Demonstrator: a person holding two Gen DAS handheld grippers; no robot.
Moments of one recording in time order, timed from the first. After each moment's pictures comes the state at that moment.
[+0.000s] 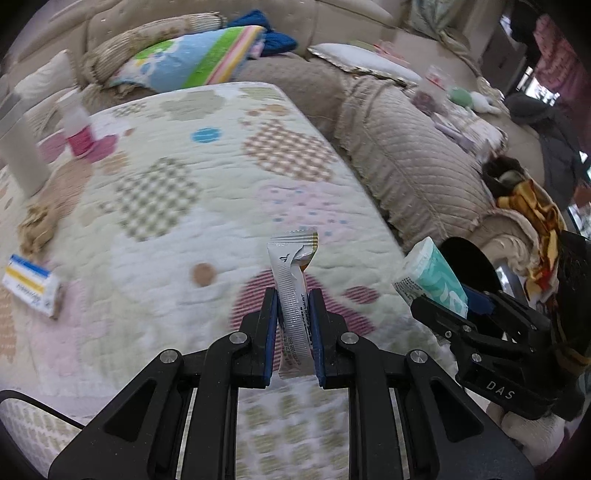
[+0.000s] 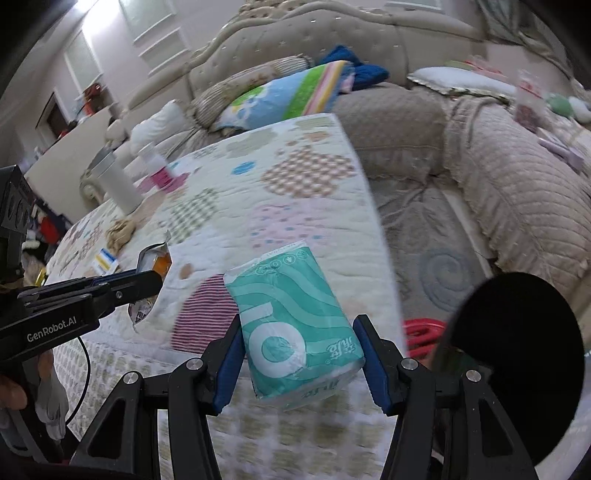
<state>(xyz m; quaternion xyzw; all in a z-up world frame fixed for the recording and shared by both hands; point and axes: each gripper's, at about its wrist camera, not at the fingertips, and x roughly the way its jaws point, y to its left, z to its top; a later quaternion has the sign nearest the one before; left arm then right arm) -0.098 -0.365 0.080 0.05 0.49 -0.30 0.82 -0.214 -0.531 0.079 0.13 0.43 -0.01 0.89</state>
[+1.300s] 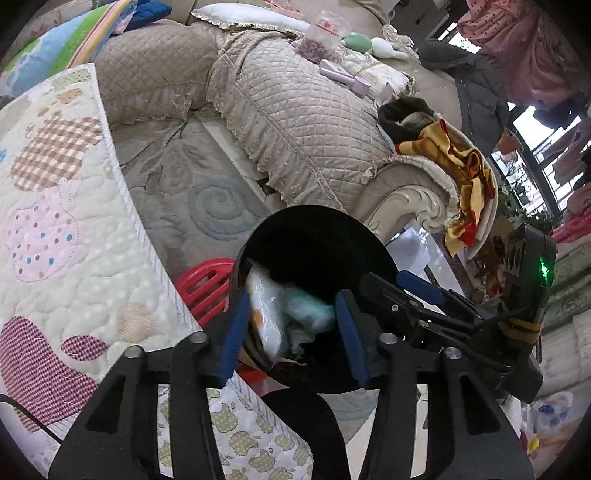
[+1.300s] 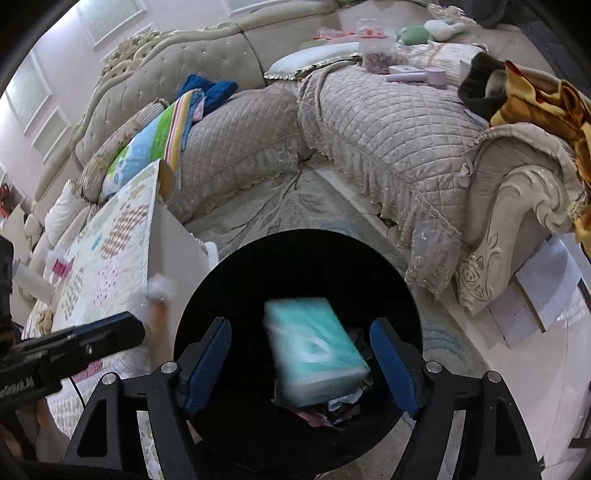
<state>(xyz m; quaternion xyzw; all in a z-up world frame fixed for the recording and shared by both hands) -0.141 -0.543 0.061 0.04 0.53 -0.46 0.71 -0.305 -0.703 0.062 0.25 0.42 -0.19 0.85</state>
